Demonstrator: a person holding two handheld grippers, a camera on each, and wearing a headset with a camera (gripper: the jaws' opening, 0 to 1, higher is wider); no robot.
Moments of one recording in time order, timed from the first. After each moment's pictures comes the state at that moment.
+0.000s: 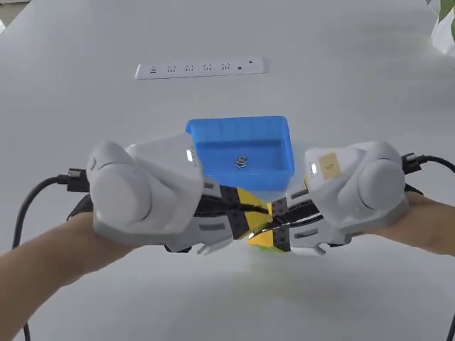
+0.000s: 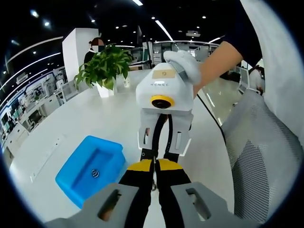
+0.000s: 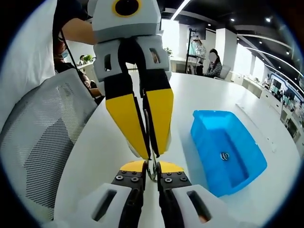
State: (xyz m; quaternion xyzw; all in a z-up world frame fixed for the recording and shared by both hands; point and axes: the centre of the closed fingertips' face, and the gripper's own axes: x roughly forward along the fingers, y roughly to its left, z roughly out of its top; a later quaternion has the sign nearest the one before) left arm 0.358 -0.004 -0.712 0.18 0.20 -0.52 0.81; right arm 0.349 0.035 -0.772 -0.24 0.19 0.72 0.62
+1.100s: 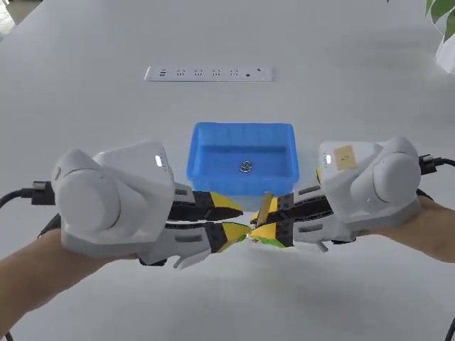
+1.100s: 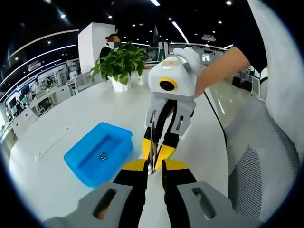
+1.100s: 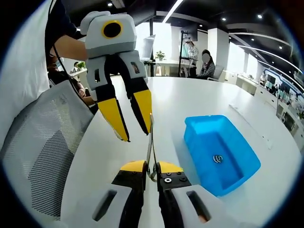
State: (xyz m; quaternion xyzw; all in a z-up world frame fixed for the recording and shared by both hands) left arm 0.346 0.036 -0.707 0.15 0.22 -0.47 0.84; right arm 0.356 0.037 -0.753 -0.22 0.20 0.70 0.65
